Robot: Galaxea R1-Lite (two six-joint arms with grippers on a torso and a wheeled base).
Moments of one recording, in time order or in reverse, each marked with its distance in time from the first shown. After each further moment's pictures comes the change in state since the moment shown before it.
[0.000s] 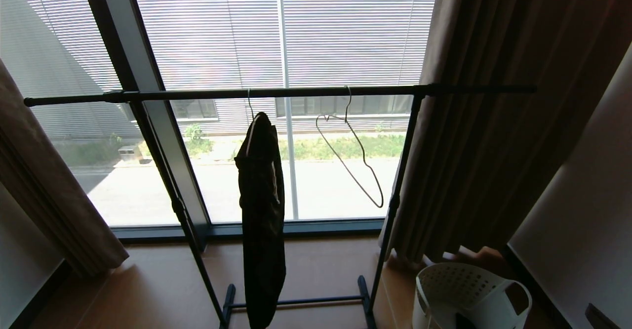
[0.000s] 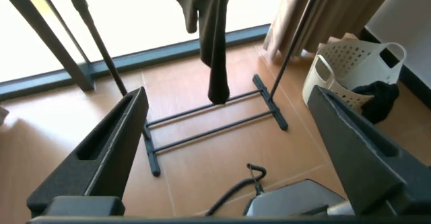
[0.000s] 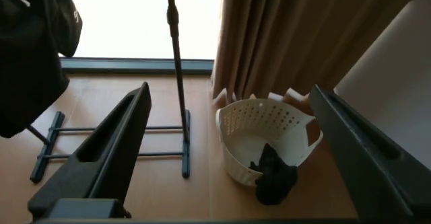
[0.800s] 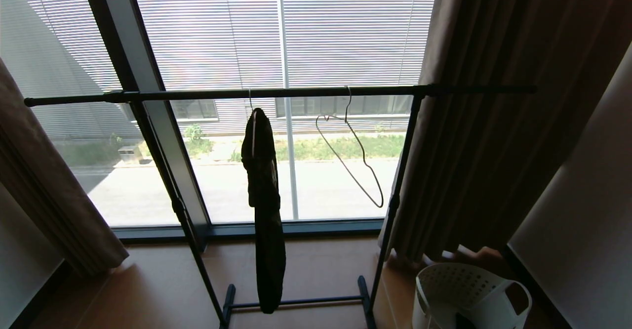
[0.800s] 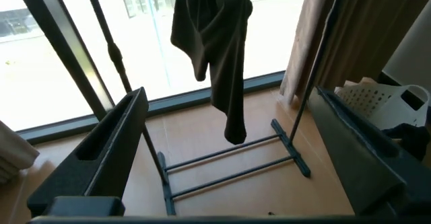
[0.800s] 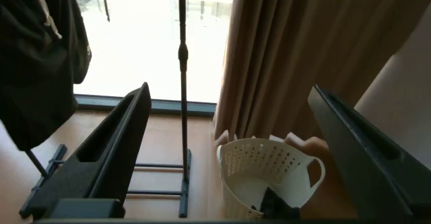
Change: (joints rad) left arm -0.006 -0.215 0.000 0.008 0.047 0.008; right arm -0.208 -0.481 0.006 0.259 0.305 -0.085
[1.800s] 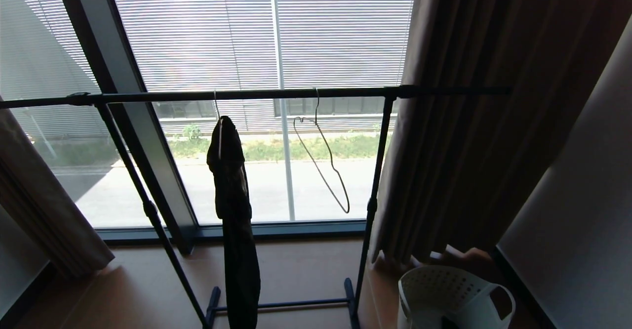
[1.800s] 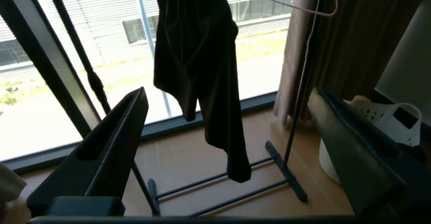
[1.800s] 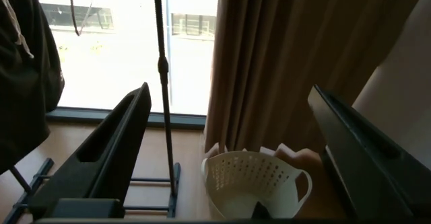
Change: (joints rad) left arm 0.011 -0.064 0.000 0.002 -0.024 -0.002; right arm -0.022 -0.054 0.000 0.001 0.015 -0.002
